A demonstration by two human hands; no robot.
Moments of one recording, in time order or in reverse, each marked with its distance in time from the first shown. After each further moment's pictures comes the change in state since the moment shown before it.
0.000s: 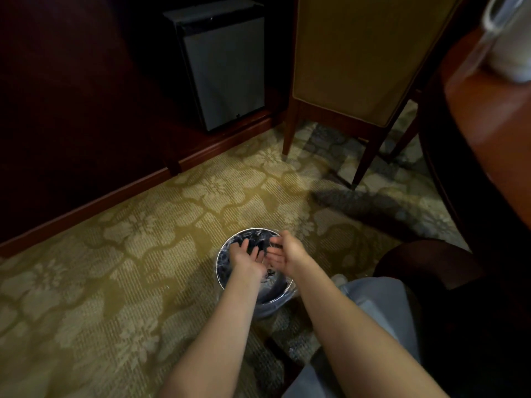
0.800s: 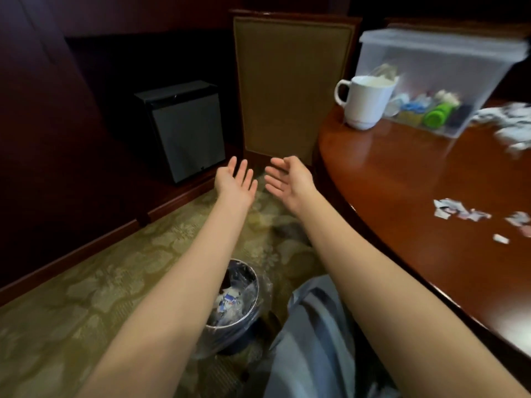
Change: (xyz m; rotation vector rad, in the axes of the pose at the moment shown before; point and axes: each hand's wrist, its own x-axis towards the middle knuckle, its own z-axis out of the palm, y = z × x) left_hand -0.192 0.008 0.102 0.066 -0.552 0.272; right_hand -0.195 -0.124 -0.055 0.272 -0.066 -0.616
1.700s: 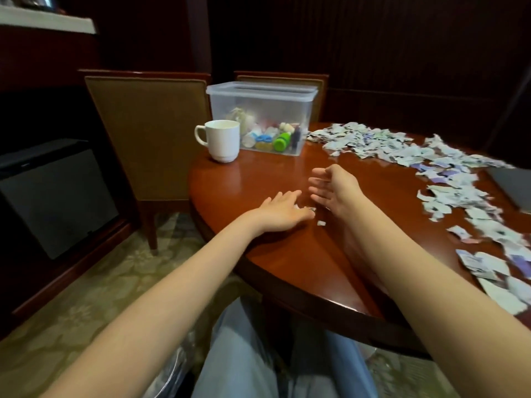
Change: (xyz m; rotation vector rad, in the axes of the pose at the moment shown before) left_hand -0.130 -0.159 0.117 2.080 -1.162 0.385; right_hand -0.122 -0.123 -0.213 -0.111 0.578 -0.298
